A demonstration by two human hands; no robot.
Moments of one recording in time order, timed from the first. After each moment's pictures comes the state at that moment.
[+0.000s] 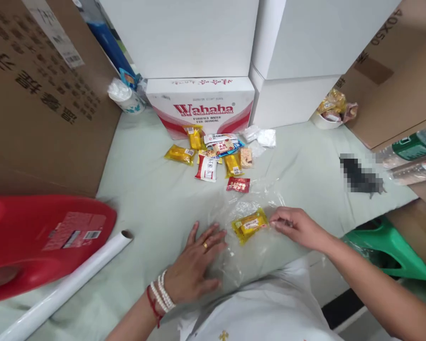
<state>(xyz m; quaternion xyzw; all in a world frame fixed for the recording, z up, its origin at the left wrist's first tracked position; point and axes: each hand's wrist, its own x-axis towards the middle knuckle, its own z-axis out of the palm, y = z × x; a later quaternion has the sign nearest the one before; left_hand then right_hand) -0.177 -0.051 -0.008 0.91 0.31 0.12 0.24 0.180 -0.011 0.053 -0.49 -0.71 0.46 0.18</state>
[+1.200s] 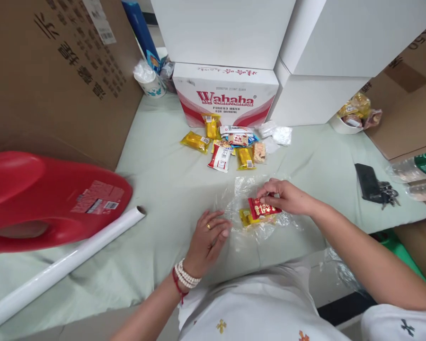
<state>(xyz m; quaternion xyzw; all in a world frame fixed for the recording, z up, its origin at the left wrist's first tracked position) -0.143 -0.063 -0.020 0.75 0.49 0.35 0.26 0.135 0.070 0.069 -0.39 -0.81 0.43 0.10</state>
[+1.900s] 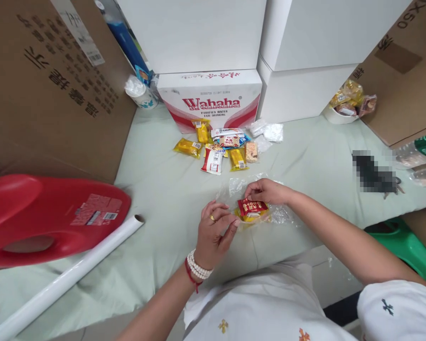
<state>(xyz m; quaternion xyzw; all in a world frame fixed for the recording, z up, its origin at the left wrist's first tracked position) -0.098 -0.036 0.025 0.76 0.48 0.41 0.16 0.129 0.089 0.029 -0.42 -0.65 0.63 0.07</state>
